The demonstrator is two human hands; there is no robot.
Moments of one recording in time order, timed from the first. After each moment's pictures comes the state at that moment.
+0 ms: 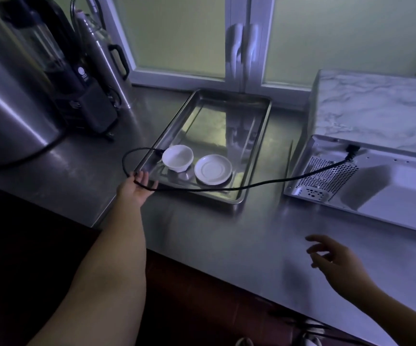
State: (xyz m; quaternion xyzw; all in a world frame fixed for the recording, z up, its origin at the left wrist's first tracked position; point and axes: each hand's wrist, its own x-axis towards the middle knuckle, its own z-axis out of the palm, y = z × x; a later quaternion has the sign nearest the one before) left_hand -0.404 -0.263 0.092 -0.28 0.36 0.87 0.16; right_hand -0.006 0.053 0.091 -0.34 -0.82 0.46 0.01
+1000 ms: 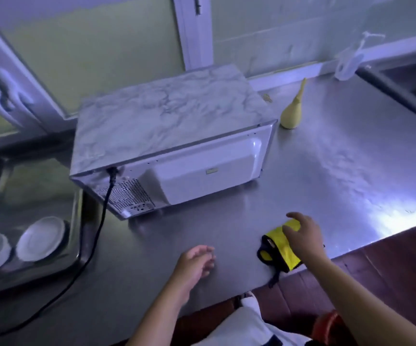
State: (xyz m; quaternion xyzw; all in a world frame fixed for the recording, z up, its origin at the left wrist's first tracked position) left_hand 0.016 0.062 0.090 0.15 0.72 0.40 0.54; right_hand 0.240 0.230 0.057 -0.68 -0.63 0.34 0.16
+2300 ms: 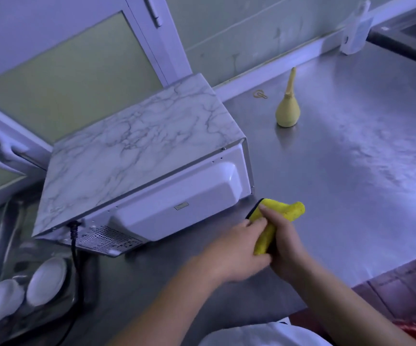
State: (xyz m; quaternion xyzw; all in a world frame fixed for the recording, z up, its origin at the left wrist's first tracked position) left_hand 0.100 0.232 0.185 0.67 0.67 0.02 0.31; right_hand 0.207 0.280 0.112 -0.39 -0.19 0.86 0.27
